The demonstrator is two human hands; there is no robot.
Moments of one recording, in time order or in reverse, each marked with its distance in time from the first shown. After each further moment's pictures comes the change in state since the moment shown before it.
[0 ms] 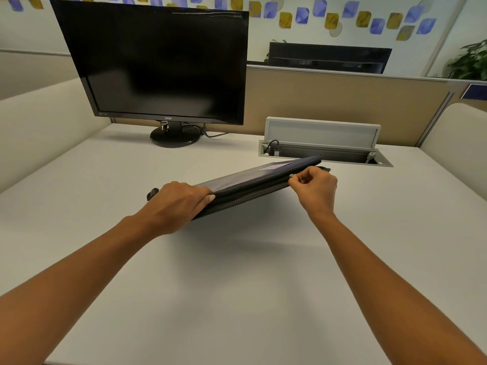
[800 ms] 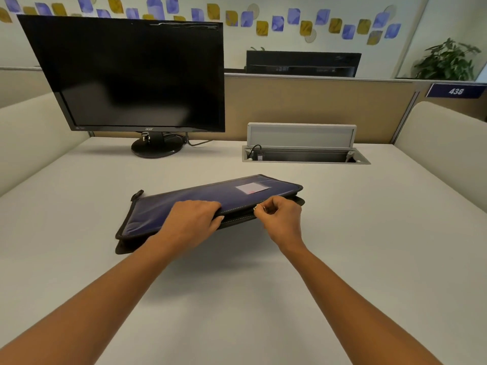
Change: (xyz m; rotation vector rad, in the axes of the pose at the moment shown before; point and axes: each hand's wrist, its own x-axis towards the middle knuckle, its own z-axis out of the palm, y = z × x) left_hand 0.024 0.036 0.034 0.129 -0.051 -0.080; right_hand -0.056 0.000 0.011 0.191 -0.191 0.118
